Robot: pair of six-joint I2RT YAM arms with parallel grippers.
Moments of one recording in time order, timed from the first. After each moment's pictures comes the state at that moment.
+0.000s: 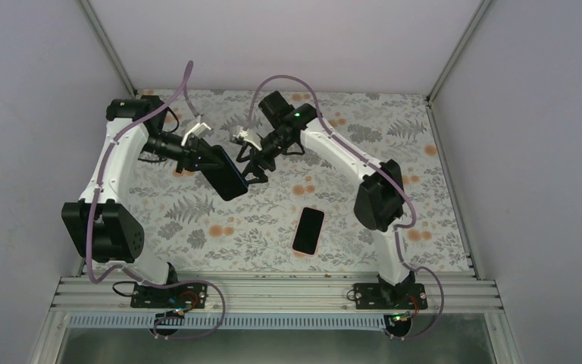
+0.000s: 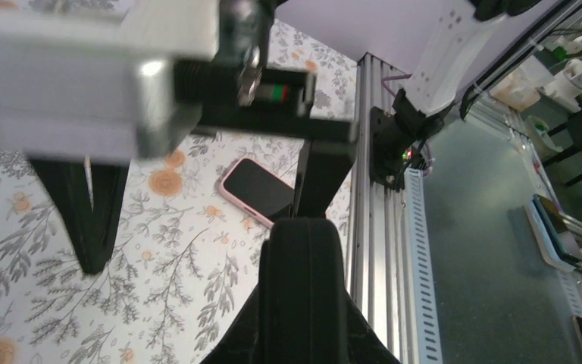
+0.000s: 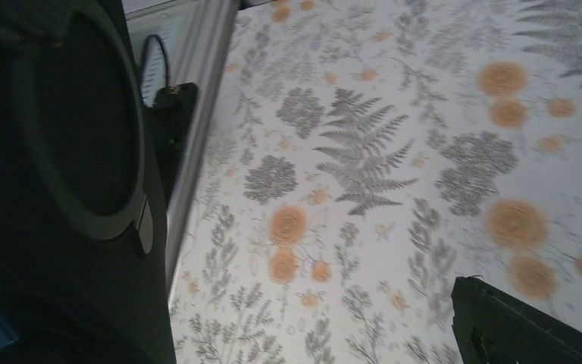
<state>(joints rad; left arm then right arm) -0.01 1.58 1.59 -1.62 1.11 1.14 0.73 2.08 2.00 -1.01 -0.85 -0.60</state>
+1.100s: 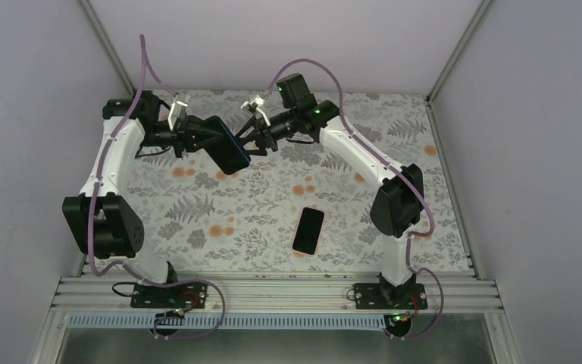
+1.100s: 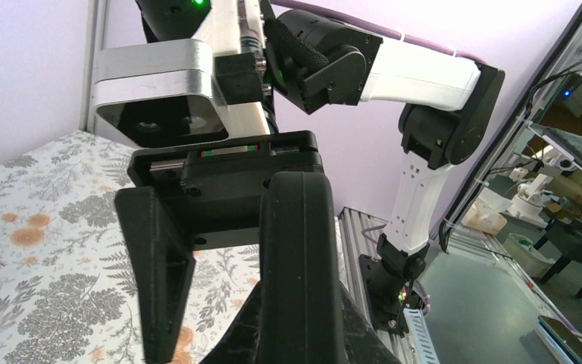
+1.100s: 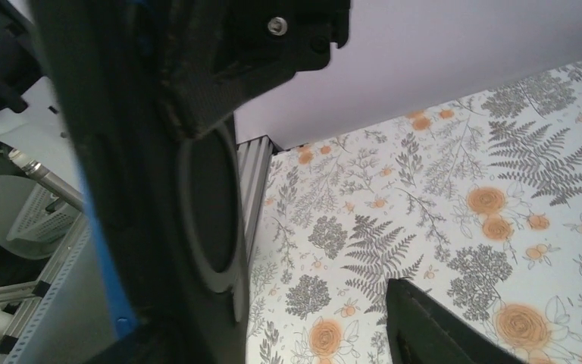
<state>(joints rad) 0.04 1.61 1.57 -1.49 1.55 1.17 0.67 1.98 1.92 -0.63 -1.08 -0.18</state>
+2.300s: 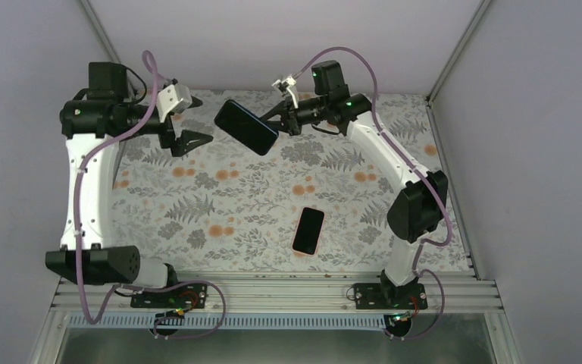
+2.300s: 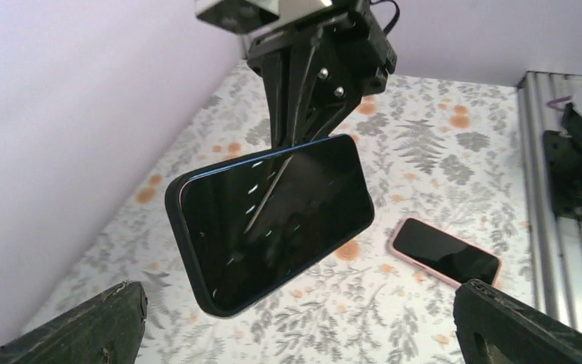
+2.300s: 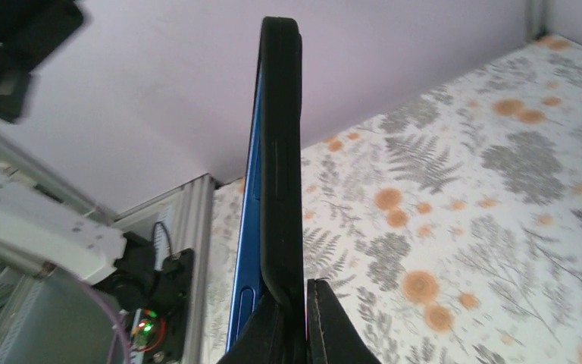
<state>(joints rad) 0.07 1.44 1.81 -1.33 1.05 0.97 0.51 1.85 1.85 -0.59 -1.04 -0.10</state>
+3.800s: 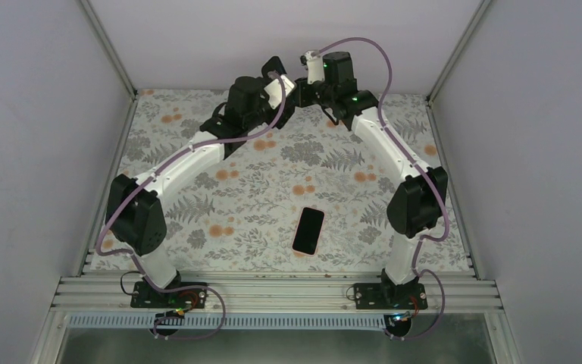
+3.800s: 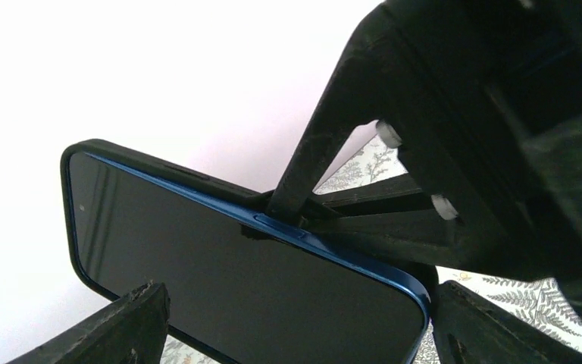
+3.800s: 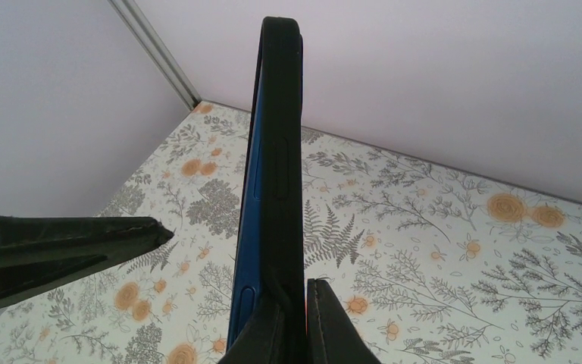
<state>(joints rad) -0.58 1.72 1.52 -0.08 0.01 0.33 0.44 1.89 1.87 -0.43 -0.30 0.19</state>
